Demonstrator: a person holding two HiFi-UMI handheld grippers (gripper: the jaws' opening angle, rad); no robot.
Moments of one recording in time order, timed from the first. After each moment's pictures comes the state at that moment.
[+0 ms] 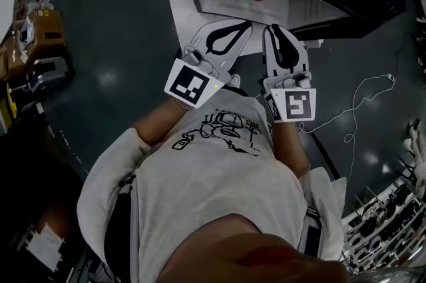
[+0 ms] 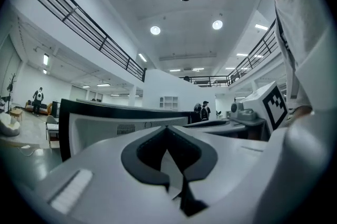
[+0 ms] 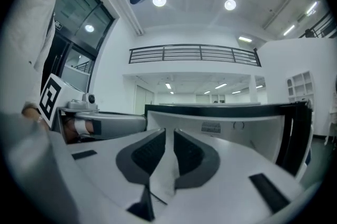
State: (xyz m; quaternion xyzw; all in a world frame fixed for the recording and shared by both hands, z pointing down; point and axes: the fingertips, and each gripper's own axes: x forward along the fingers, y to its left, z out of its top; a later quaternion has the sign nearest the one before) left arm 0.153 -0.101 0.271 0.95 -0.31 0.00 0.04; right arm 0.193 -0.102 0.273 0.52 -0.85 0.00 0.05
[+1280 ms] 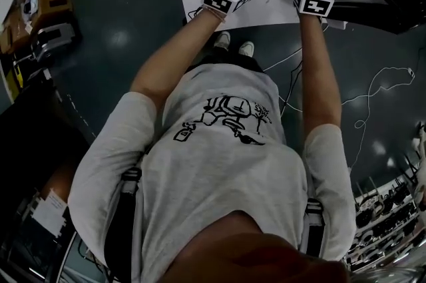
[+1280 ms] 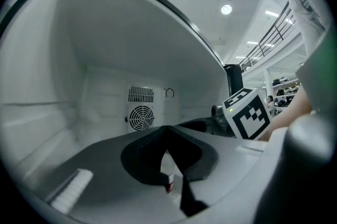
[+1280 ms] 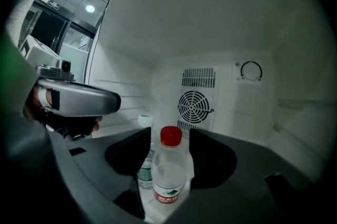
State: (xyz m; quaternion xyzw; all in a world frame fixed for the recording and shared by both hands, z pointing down) left arm 0.204 -0.252 0.406 0.94 -0.35 0.04 0.03; right arm 0.244 -0.295 0.437 0.50 -0.85 0.02 0.14
